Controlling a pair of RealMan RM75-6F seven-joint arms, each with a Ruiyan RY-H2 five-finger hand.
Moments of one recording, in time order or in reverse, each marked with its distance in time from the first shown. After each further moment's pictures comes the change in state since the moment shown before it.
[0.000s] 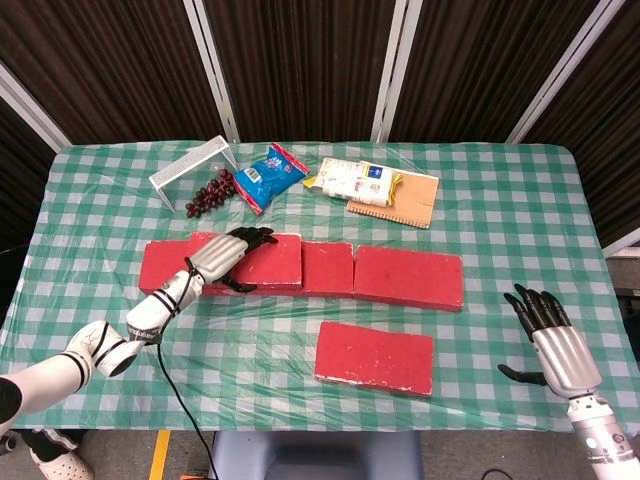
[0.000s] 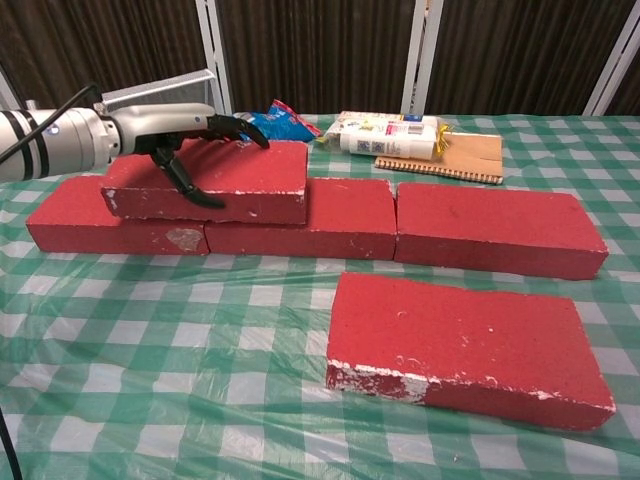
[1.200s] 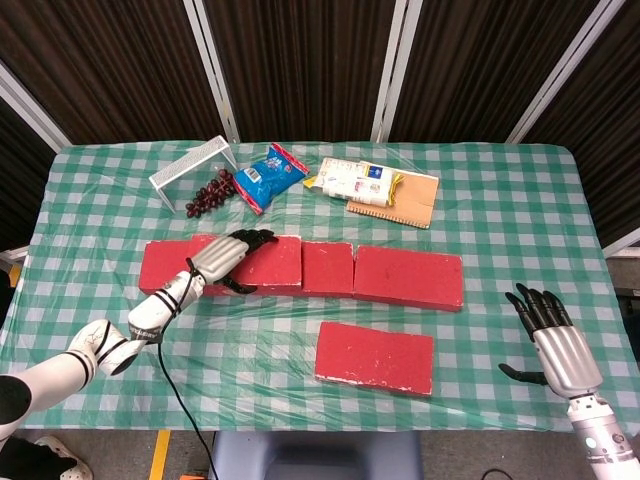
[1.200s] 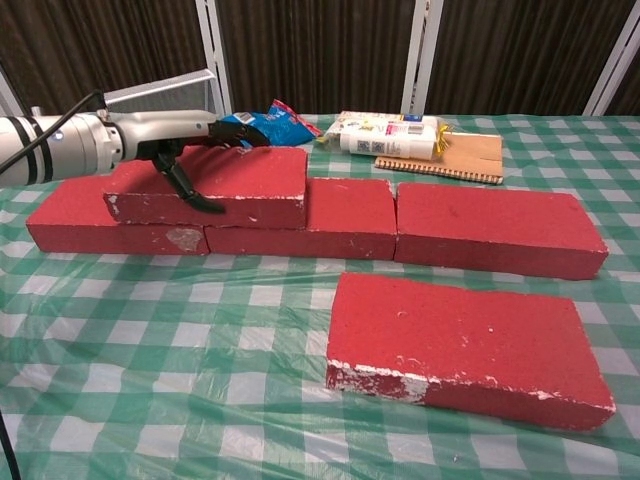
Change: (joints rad) left arm -0.014 -0.025 0.033 0.052 0.013 0.005 -0.057; right arm -0.003 -0.006 0.004 -0.001 0.010 0.001 -0.015
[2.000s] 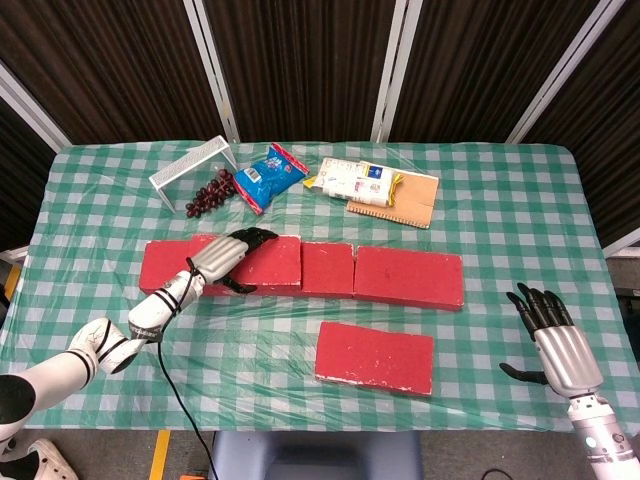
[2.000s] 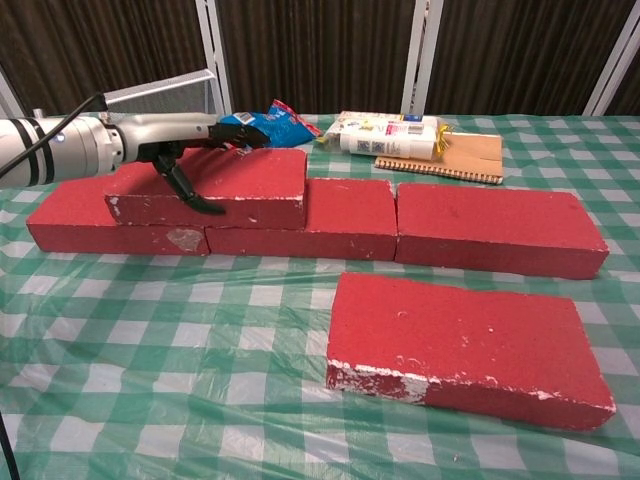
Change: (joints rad) left arm -0.005 -0.011 0.013 0.025 0.003 -0.001 -0.025; right arm -0.001 0.000 0.003 -0.002 0.009 -0.002 -0.006
